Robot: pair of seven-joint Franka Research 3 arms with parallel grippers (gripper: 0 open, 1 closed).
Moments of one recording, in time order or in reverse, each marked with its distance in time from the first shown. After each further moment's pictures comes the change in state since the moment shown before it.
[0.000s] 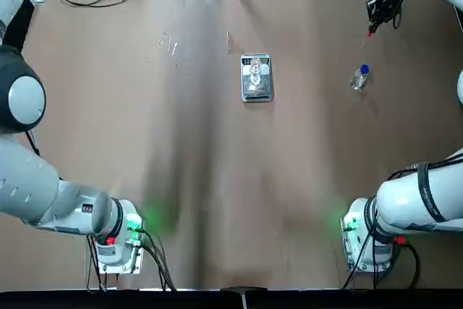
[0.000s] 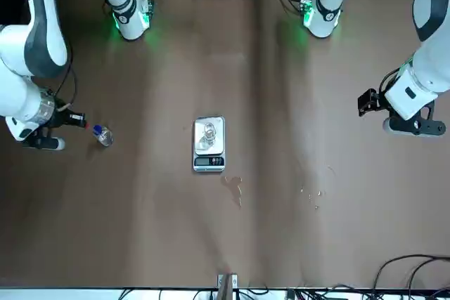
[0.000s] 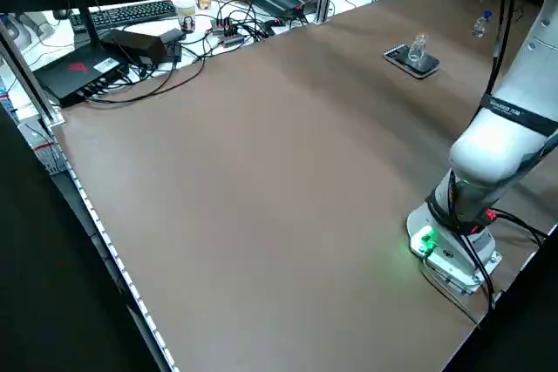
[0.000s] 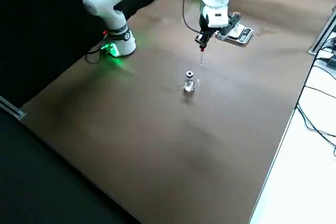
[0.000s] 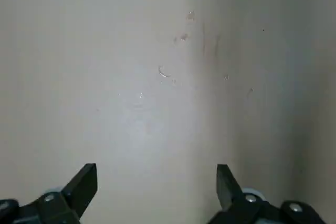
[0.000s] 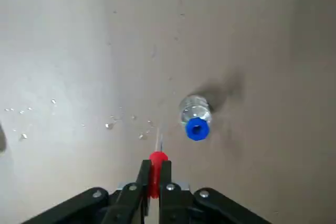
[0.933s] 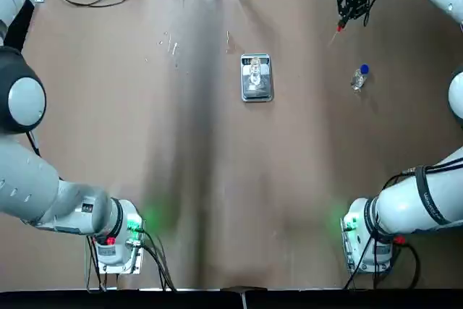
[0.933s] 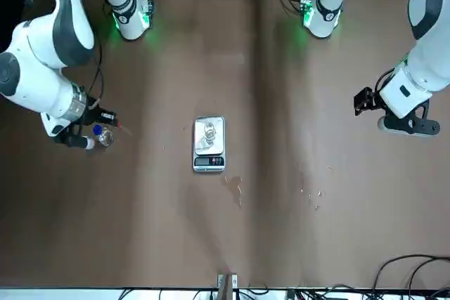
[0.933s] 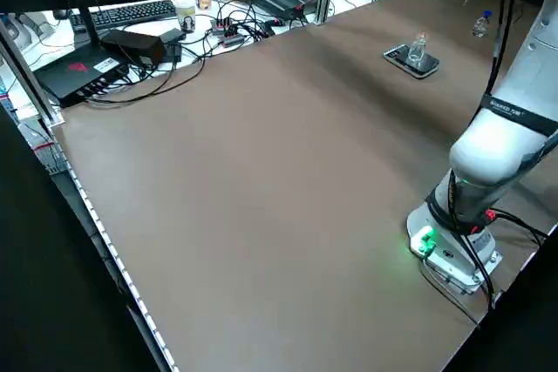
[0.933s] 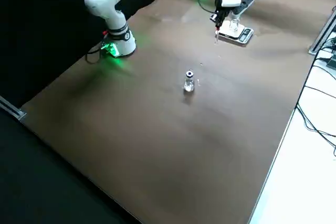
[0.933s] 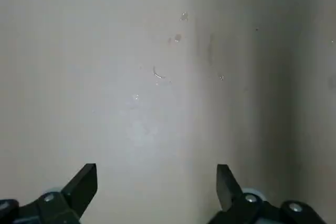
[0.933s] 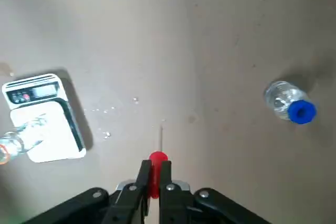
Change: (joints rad) left arm 0.008 0.000 -0.027 0.003 0.000 0.000 0.001; right arm 0.178 0.000 0.004 0.041 0.153 0.000 0.238
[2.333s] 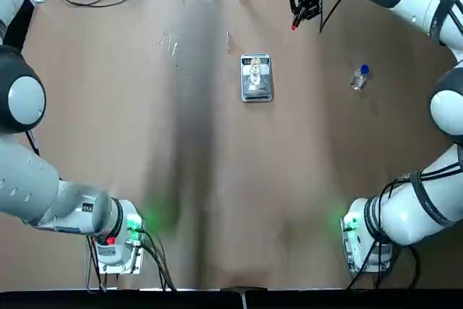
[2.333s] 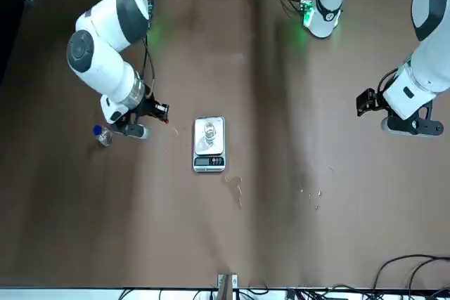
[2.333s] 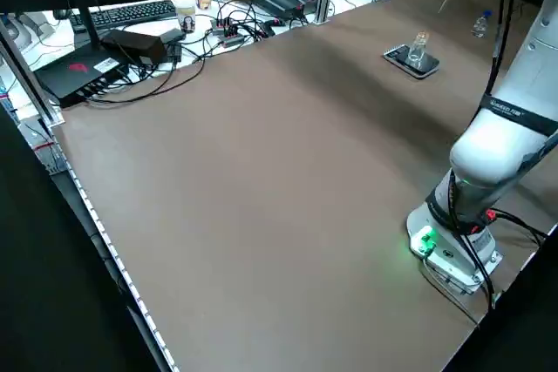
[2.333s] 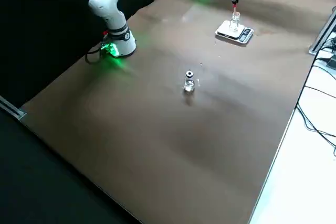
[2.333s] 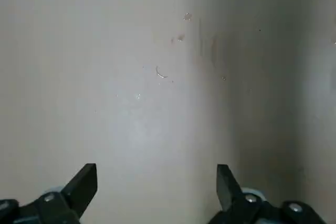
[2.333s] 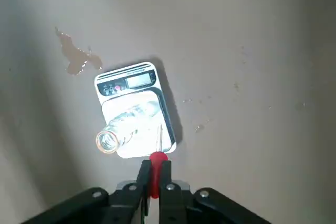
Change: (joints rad) left arm 0.007 0.002 0.002 0.000 0.000 0.000 -0.001; right arm 0.285 0.054 0.002 0.063 0.079 0.144 0.289
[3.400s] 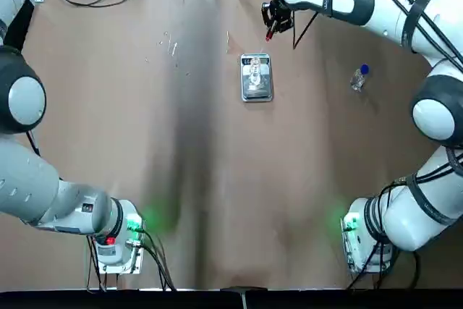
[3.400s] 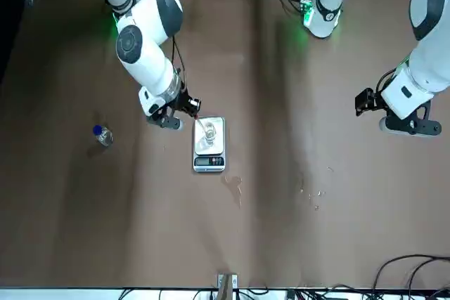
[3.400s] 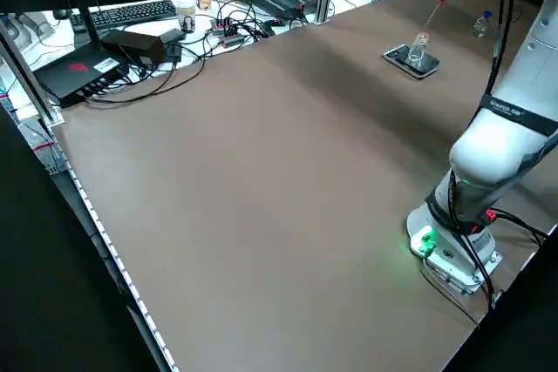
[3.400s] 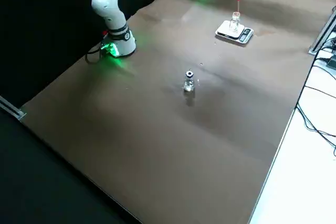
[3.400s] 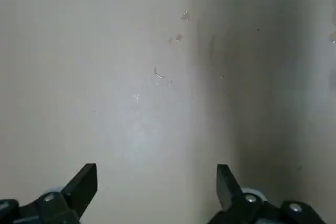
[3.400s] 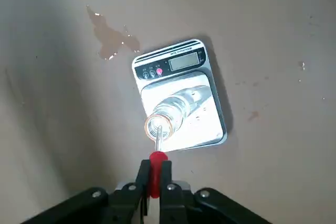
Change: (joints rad) left arm -0.006 0.000 -0.001 0.000 0.000 0.000 0.000; right arm 0.154 0.082 0.000 0.031 0.018 0.125 0.148
